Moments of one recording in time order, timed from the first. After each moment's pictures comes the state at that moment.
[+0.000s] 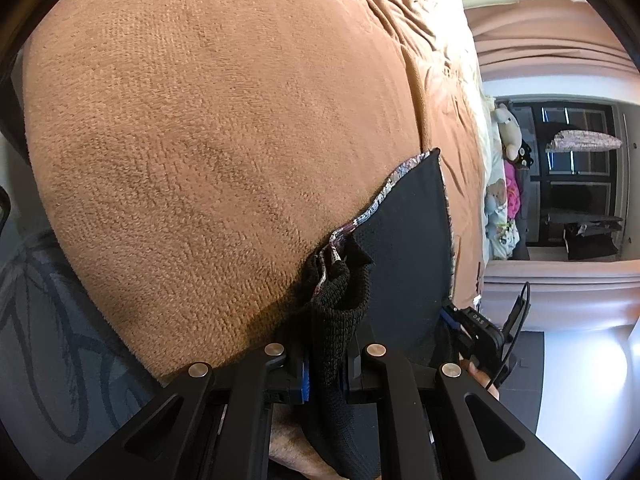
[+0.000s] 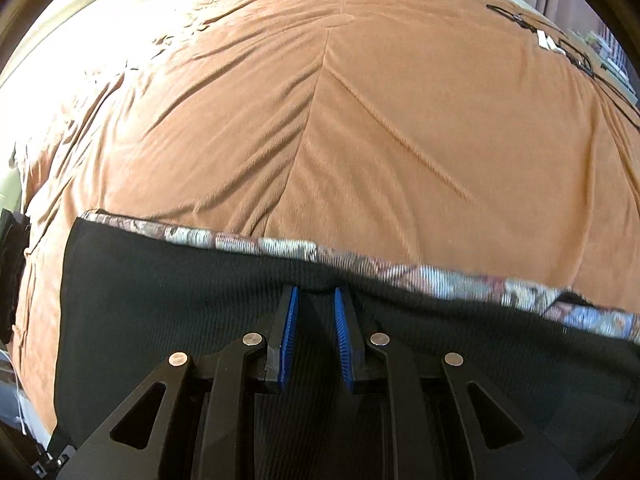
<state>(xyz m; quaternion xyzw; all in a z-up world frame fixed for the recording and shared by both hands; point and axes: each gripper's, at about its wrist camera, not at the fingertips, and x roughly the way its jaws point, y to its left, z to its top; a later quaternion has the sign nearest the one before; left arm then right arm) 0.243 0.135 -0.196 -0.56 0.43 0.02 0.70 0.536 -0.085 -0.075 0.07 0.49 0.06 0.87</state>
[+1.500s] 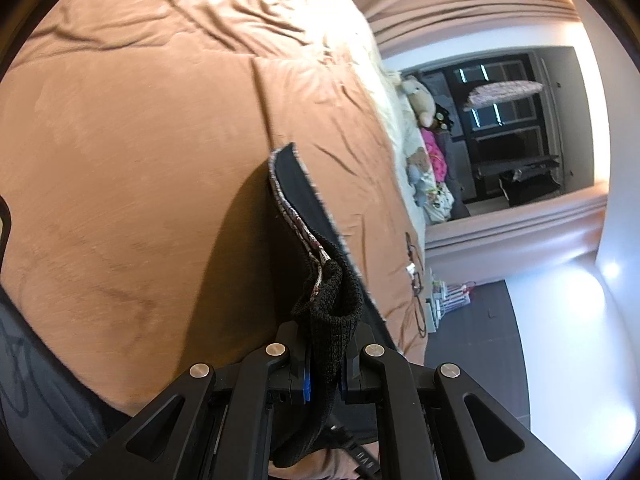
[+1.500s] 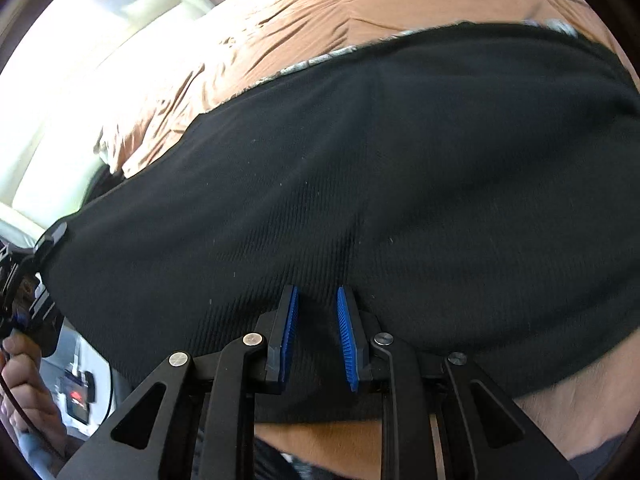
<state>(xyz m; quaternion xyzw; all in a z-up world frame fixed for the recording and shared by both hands) 0.269 0.108 -0.098 -0.51 0.37 -0.11 0.77 0.296 -0.119 -0.088 0.20 0.46 0.15 0.85</state>
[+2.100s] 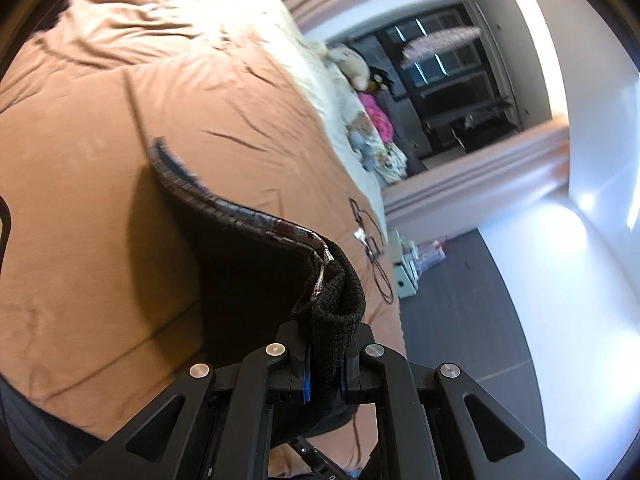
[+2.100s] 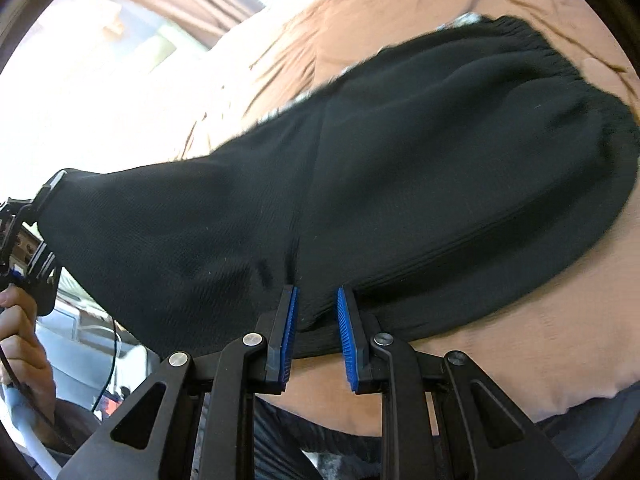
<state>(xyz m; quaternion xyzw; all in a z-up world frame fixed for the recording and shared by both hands) 0.306 0.021 -0.020 -0.44 0.36 -0.21 0.80 0.251 -0.217 -0.073 0.28 0.40 0.15 0.86</state>
